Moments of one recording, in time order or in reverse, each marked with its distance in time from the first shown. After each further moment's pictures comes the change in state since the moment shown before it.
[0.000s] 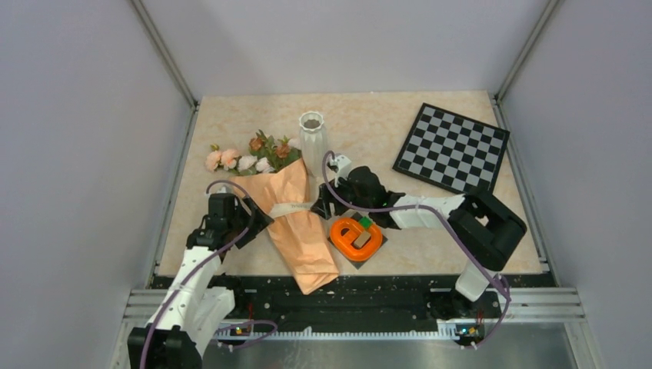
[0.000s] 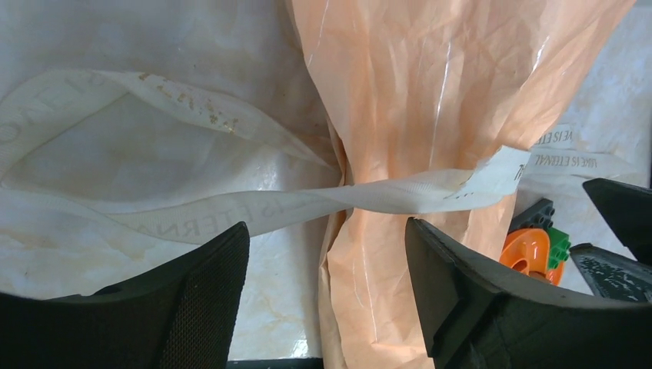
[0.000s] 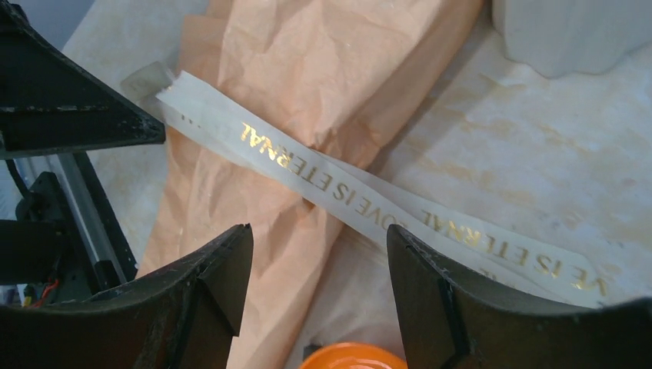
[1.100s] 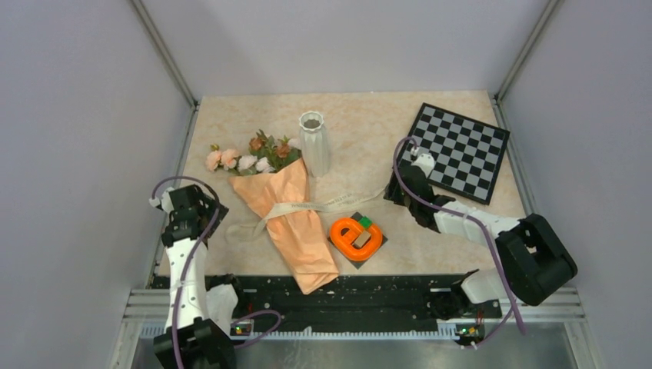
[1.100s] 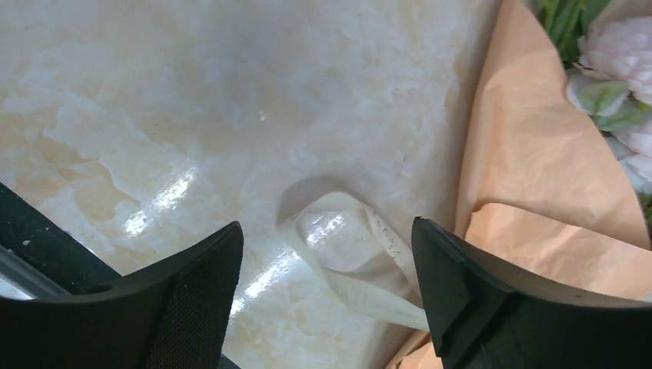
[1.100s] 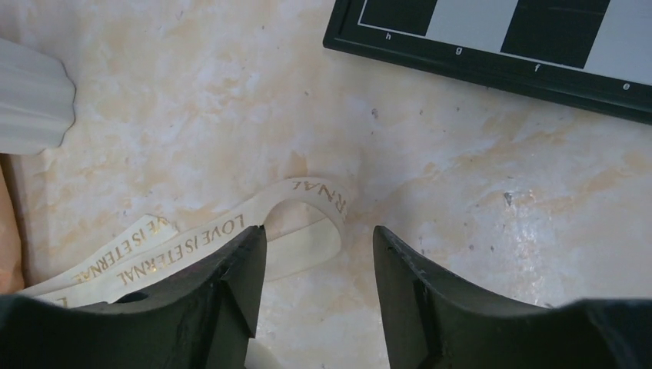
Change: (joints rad) left arm 0.401 0.021 0.150 -0.136 -0.269 0.065; right arm -0.294 -0.289 -0.212 -0.309 0.560 0.287
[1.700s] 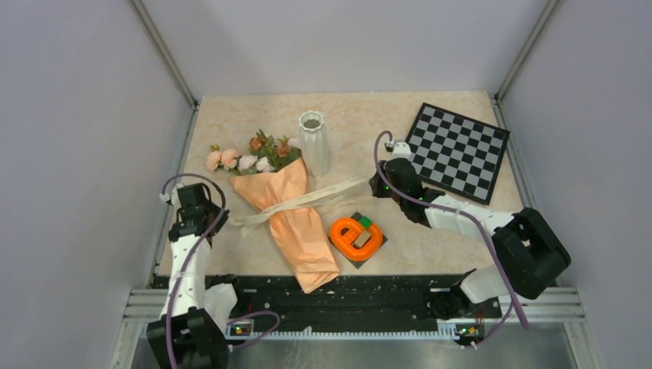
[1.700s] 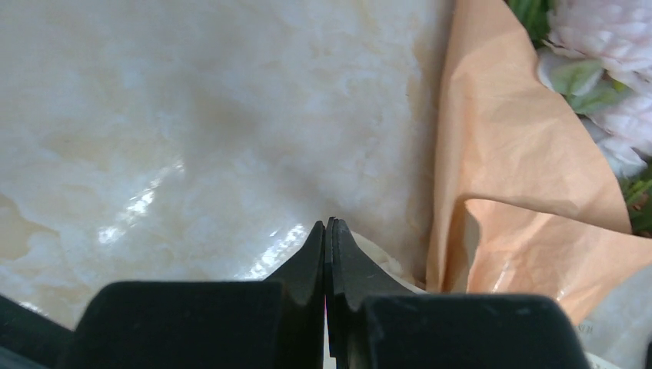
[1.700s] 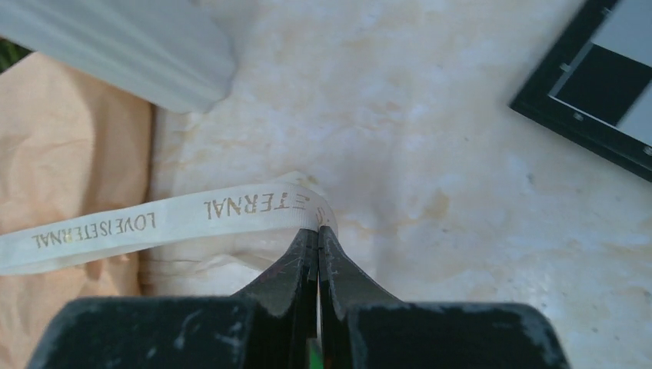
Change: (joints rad) left arm -0.076 0.070 -0.036 0.163 0.088 -0.020; right arm 0.126 0.057 0.130 0.101 -0.158 -0.172
